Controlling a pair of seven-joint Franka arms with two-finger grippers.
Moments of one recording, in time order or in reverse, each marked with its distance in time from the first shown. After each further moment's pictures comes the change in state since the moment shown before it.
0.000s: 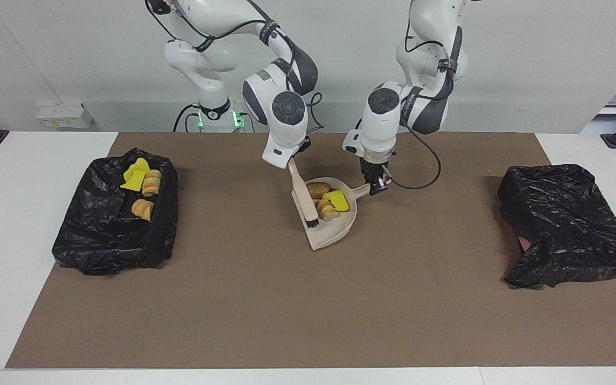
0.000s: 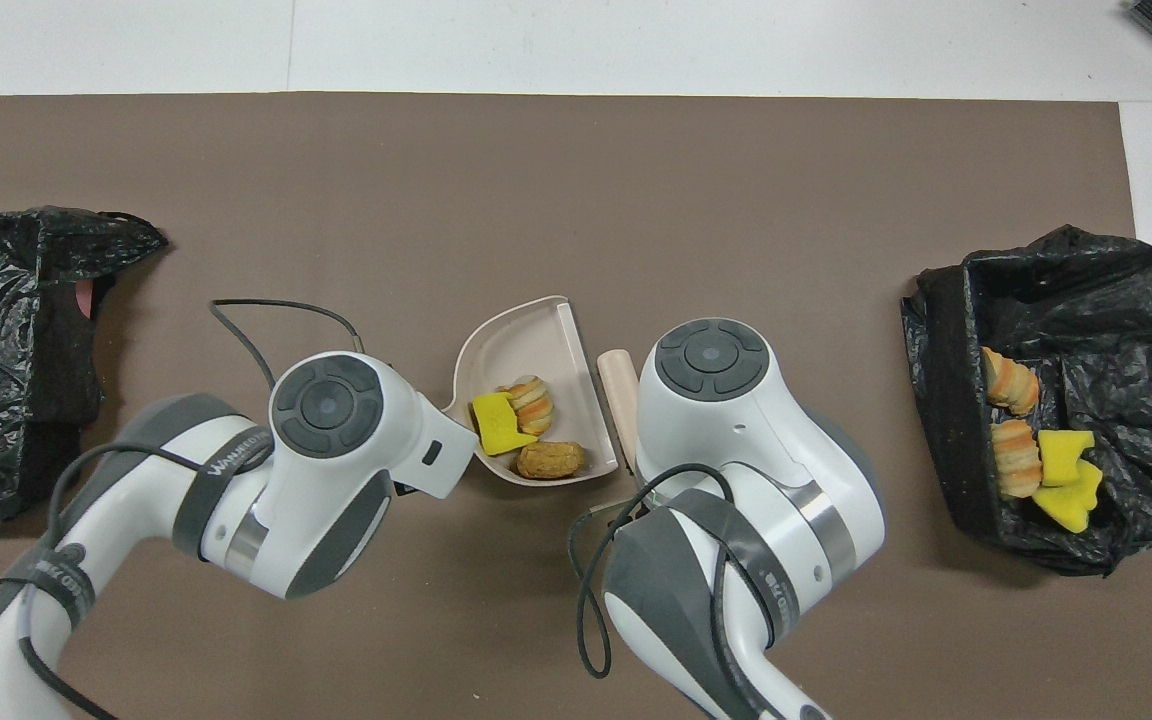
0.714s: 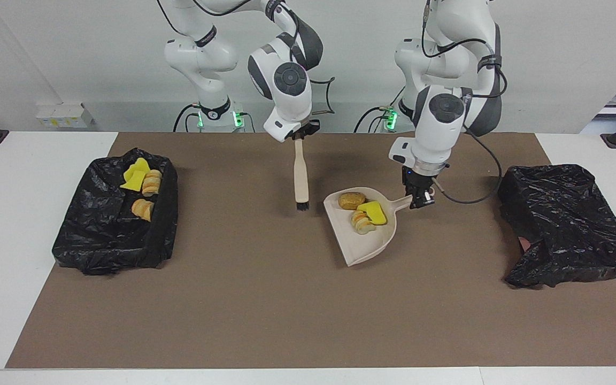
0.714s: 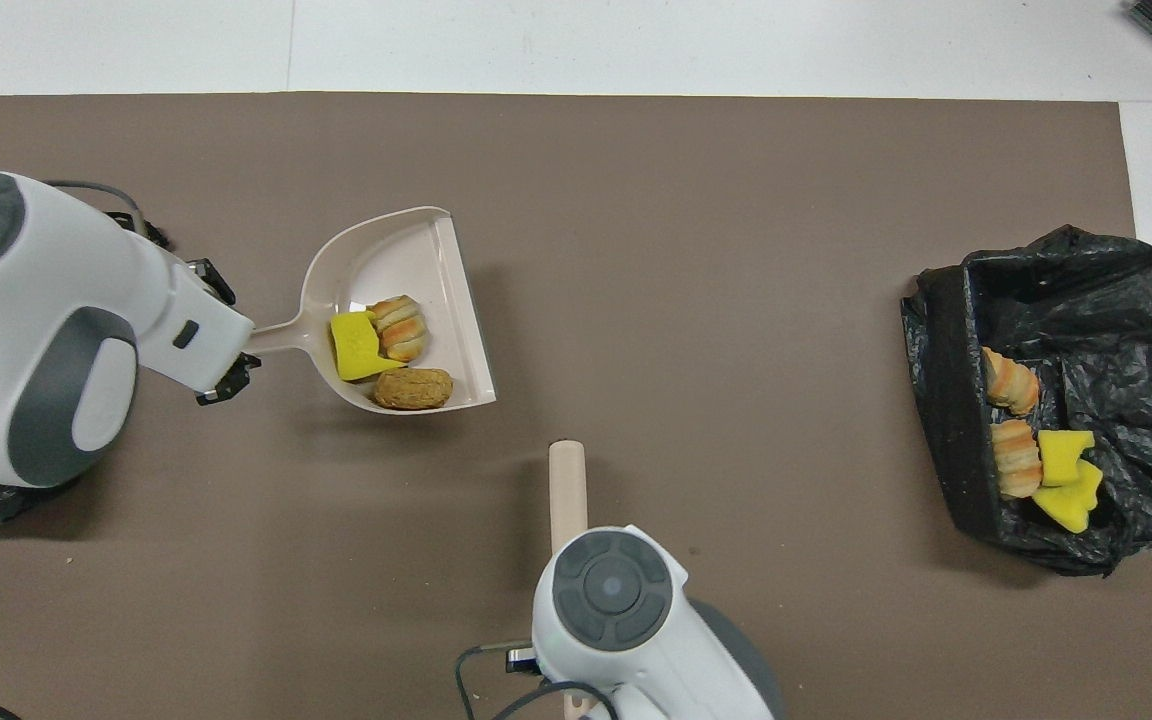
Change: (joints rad) left arm 0.323 0.002 0.010 0.286 -0.091 -0.271 0.426; right arm 0.247 -0.194 0.011 -0.236 0.243 0.262 0.311
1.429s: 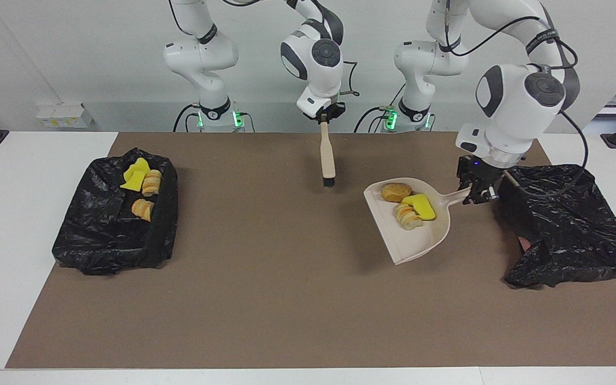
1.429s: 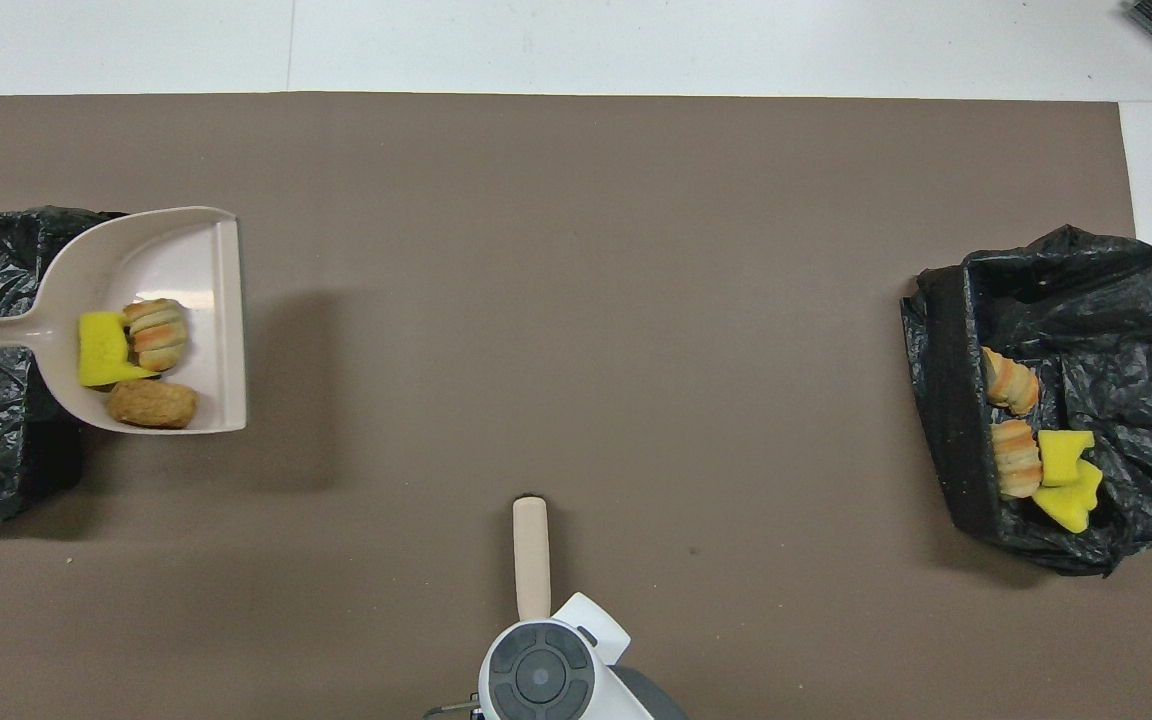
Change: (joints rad) left arm 0.402 0.030 0.007 0.136 0.002 -0.091 0.566; right arm 0.137 0.074 -0.001 -0.114 0.001 0.198 0.064
